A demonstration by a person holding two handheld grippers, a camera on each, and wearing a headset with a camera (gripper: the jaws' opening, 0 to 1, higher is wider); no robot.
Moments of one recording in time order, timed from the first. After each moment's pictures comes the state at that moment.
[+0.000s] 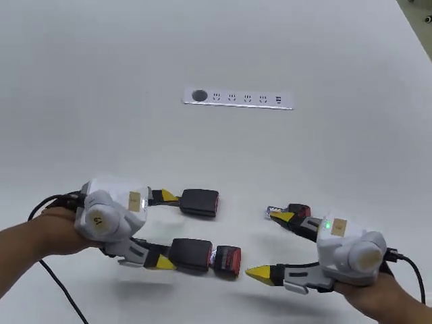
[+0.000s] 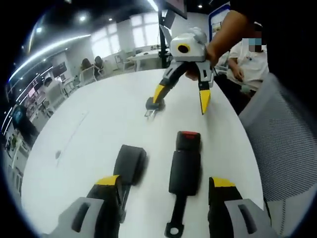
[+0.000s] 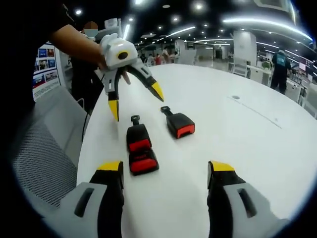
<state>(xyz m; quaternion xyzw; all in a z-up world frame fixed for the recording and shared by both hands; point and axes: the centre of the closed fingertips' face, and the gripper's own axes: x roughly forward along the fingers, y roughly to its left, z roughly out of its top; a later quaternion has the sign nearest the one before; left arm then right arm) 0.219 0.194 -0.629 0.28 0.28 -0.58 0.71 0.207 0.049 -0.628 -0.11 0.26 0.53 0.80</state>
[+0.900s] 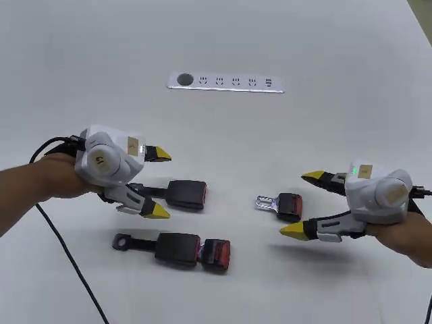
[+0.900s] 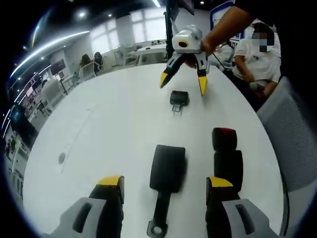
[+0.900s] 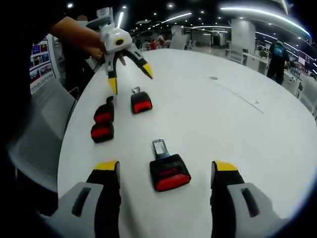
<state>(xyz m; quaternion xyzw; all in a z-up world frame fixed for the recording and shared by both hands) 0.292 0.181 -0.649 0.29 0.30 -0.58 0.70 0.272 -0.024 -0.666 -0.15 0.32 0.52 0.78</state>
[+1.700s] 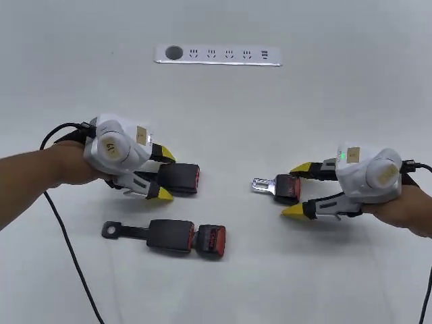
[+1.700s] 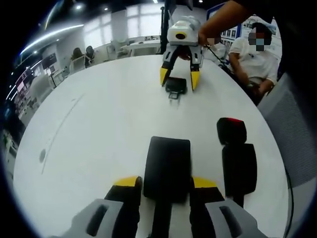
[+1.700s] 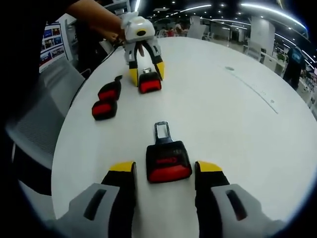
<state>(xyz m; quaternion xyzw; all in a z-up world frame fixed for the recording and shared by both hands) 0.294 0.170 -0.689 0.29 0.32 -0.61 0.66 0.273 -0.026 -0.693 -0.21 0.33 0.56 0.73</state>
